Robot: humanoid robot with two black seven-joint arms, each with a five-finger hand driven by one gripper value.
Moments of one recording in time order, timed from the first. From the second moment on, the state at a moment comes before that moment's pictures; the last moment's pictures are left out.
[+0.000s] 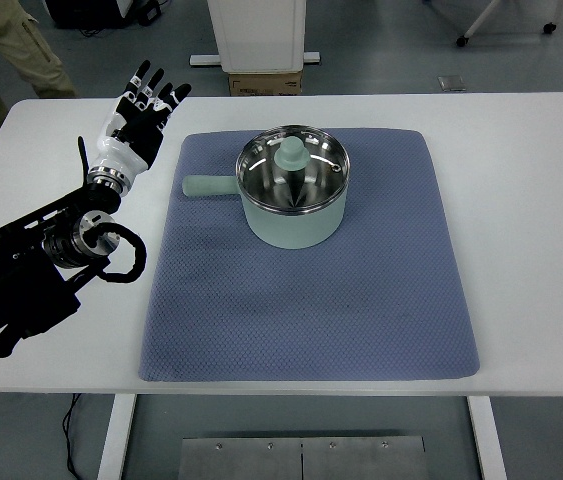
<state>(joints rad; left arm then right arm) -0.93 0.22 -0.37 -0.66 -0.33 -0.11 -0.50 -0.02 0.00 0.47 0.10 -0.45 -0.05 0.04</state>
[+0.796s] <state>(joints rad) -0.87 0.18 -0.40 -0.66 -0.32 -0.11 -0.50 -0.02 0.00 0.47 0.10 -0.45 -0.05 0.04</state>
